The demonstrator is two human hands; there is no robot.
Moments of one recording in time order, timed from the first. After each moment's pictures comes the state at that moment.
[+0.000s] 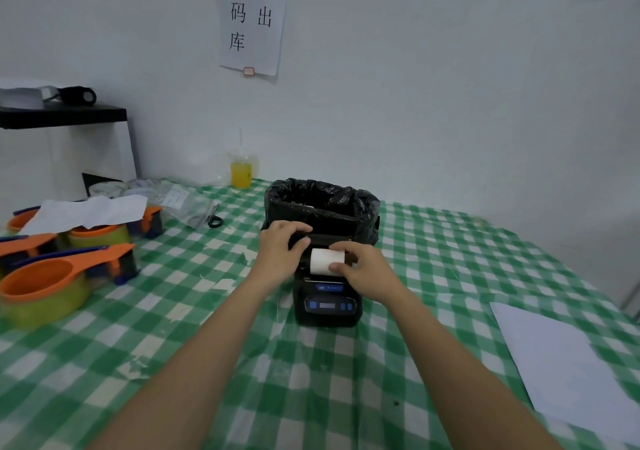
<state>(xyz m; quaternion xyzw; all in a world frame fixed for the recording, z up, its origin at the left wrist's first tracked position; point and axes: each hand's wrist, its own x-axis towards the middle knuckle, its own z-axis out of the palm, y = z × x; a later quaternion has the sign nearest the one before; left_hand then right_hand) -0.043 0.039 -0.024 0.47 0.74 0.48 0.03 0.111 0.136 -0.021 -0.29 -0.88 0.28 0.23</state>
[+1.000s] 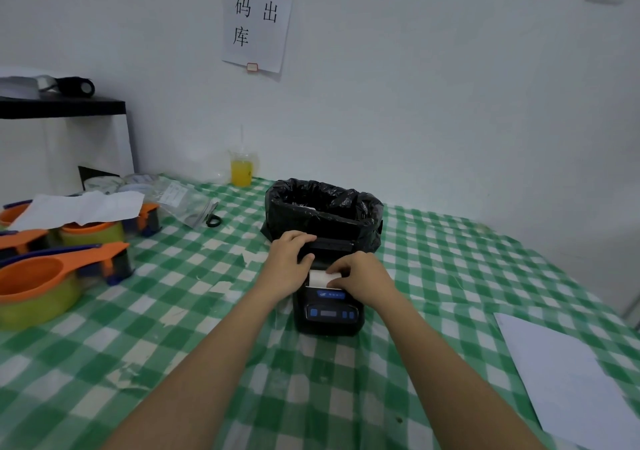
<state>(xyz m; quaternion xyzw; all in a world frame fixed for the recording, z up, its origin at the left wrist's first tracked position) -0.044 0.054 -0.044 0.51 0.74 0.44 0.06 0.095 0.146 -0.027 -0.31 -0.92 0.18 0.16</state>
